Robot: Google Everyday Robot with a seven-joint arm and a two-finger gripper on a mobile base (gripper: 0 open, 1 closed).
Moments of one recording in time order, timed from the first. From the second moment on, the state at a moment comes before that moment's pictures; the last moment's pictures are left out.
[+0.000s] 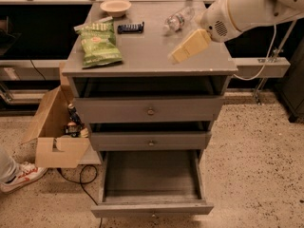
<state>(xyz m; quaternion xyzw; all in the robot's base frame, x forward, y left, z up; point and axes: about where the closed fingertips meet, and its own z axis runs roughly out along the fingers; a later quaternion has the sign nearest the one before) 0.631 -0.088 0.959 -0.48 0.76 0.15 0.41</state>
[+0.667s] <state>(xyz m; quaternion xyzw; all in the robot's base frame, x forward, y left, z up) 0.662 -0.042 0.929 -0.46 0.77 0.17 0.41</state>
